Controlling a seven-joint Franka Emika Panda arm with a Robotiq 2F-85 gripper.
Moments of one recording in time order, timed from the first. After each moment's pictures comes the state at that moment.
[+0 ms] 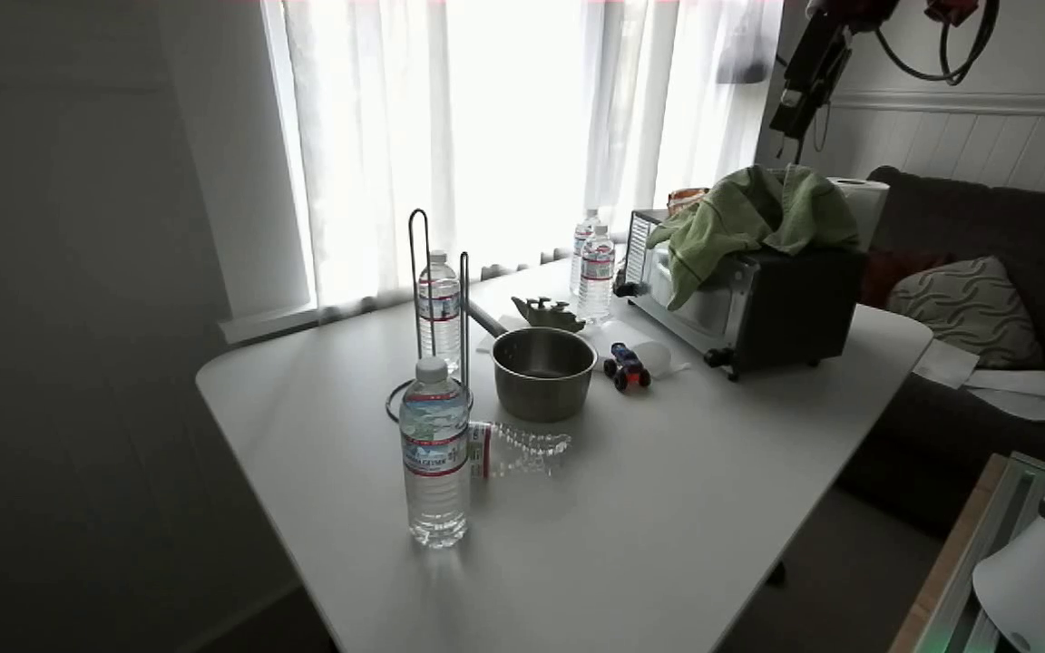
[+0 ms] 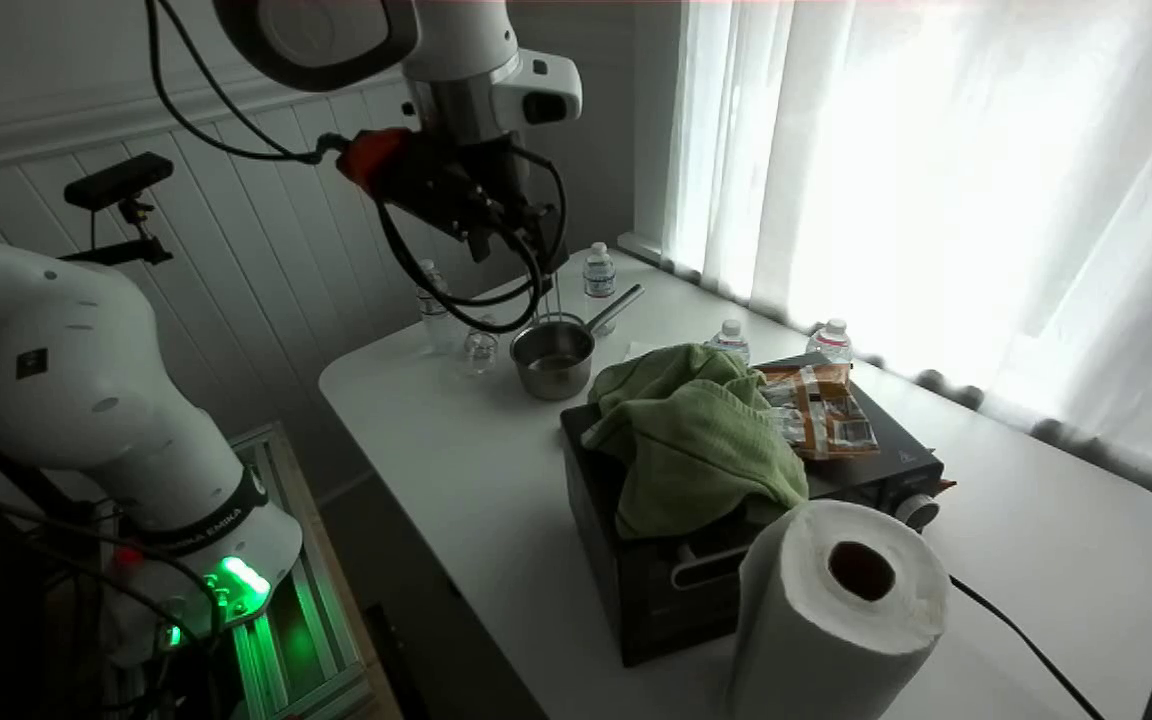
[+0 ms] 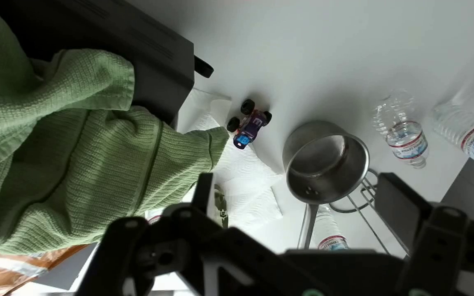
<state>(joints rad) -0.02 -0.63 -0.36 -2.51 -0.03 2.03 -0.53</state>
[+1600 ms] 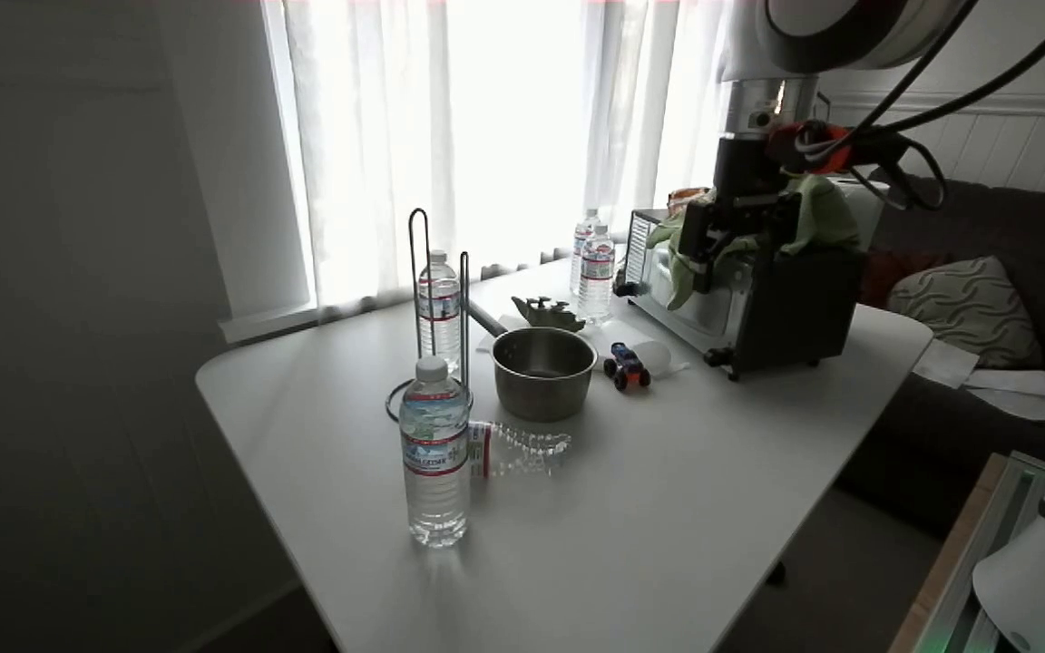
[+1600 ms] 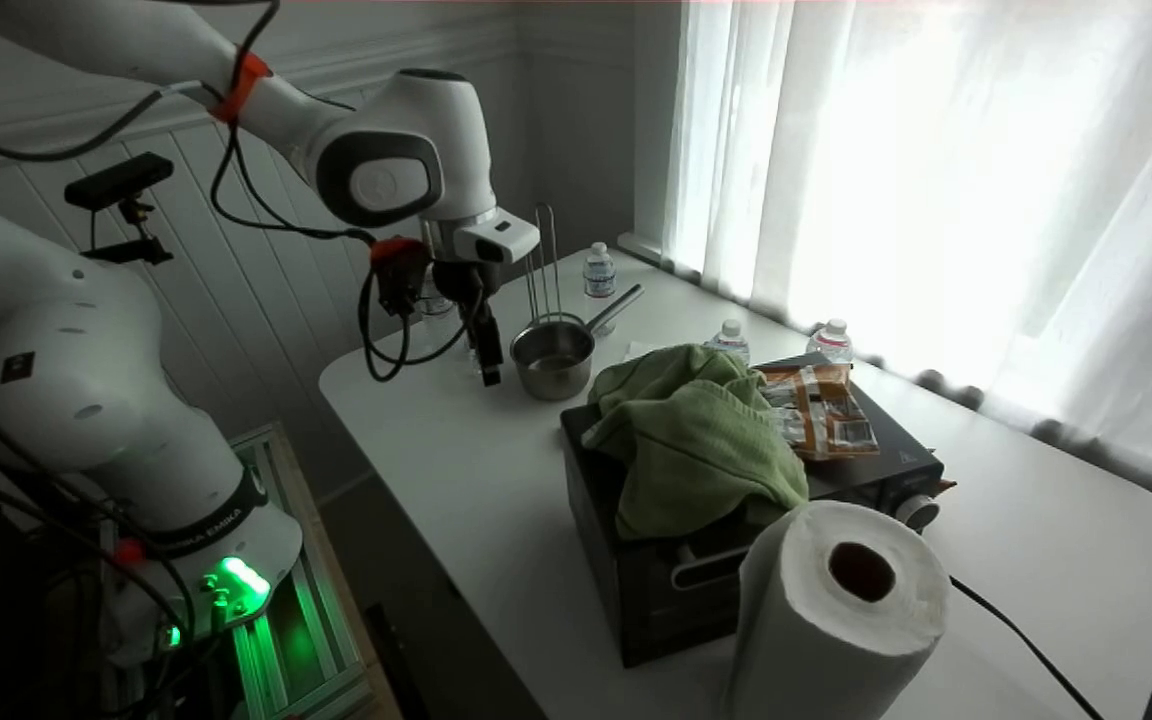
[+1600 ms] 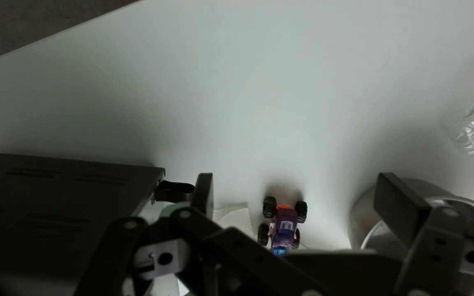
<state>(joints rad) -0.11 -0.39 0.02 -2.77 -0.07 2.36 0.23</state>
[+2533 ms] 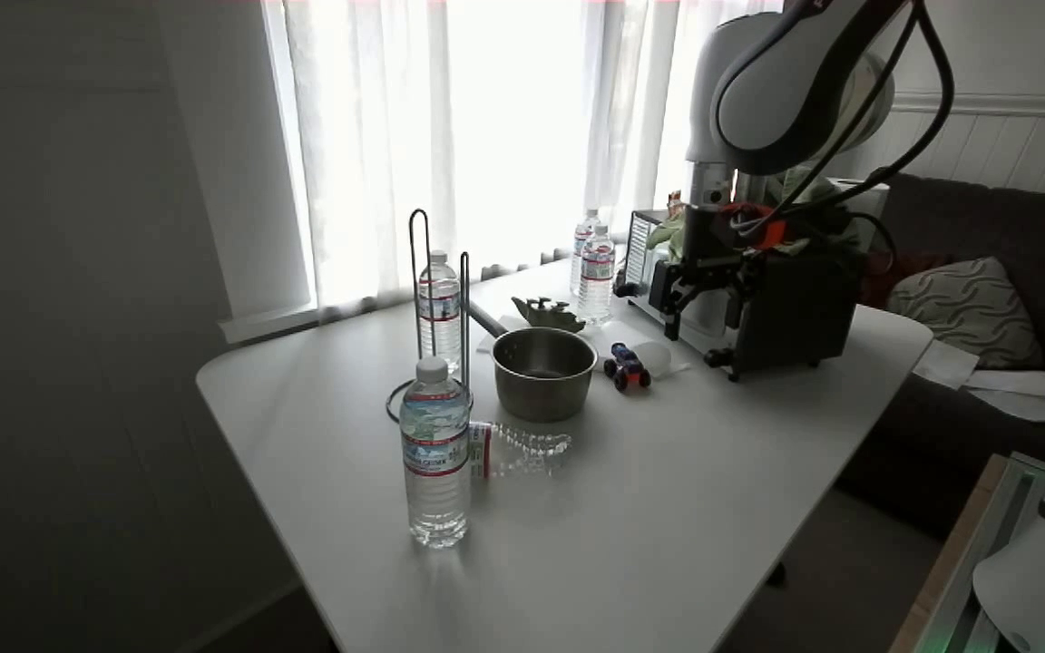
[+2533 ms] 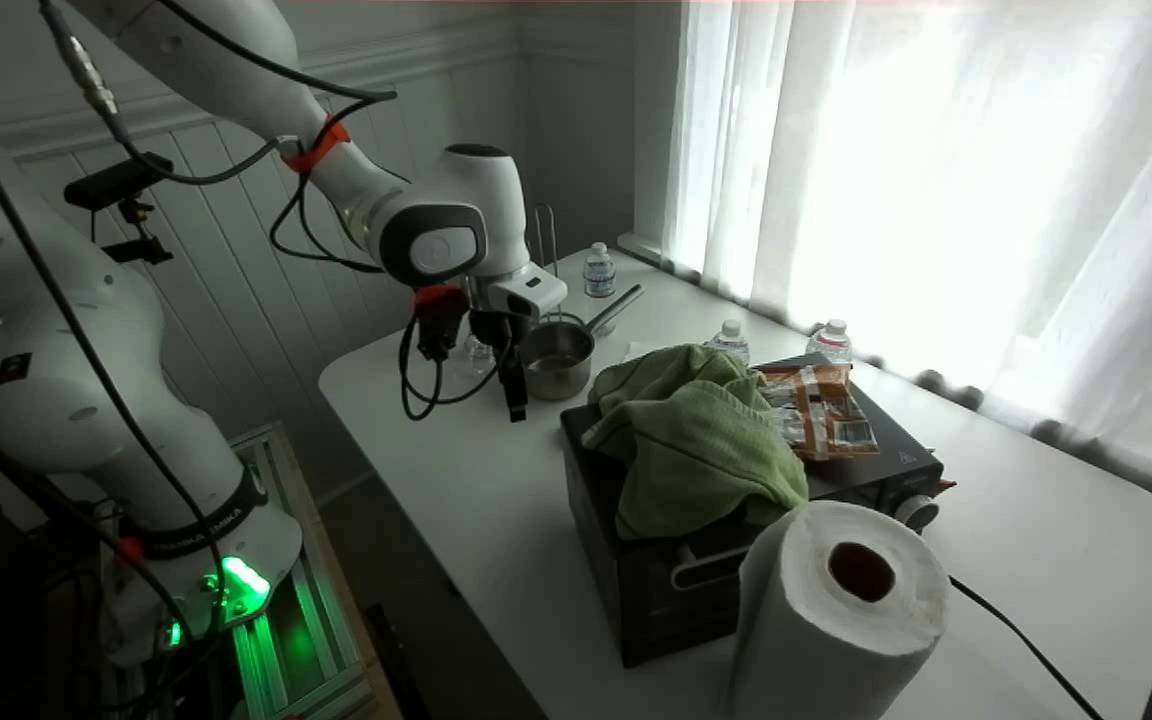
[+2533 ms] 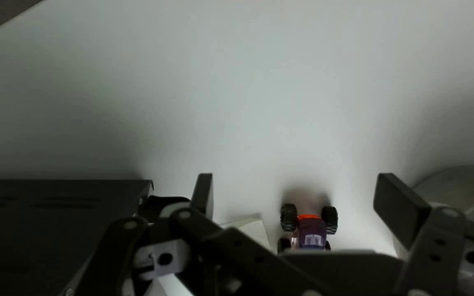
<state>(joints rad) -0.14 -0.10 0.02 -2.72 -0.14 2.60 0.38</state>
